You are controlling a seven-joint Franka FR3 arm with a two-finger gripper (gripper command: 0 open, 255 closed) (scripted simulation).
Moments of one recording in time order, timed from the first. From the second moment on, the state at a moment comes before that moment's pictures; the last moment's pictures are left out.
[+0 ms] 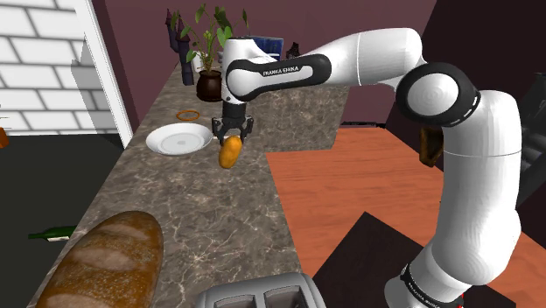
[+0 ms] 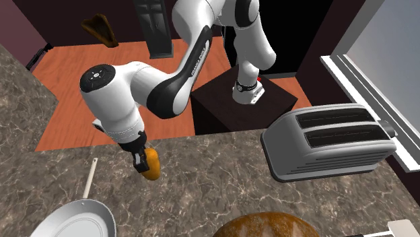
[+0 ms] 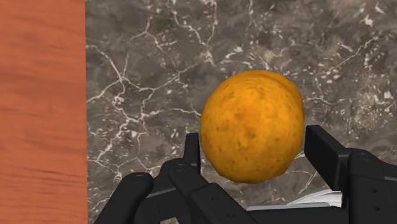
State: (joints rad) arm -0.18 0.46 0.44 -1.47 -0.17 1.97 0.62
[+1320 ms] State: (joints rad) arm -0.18 0.52 0.42 -1.59 -0.21 2.17 0.64
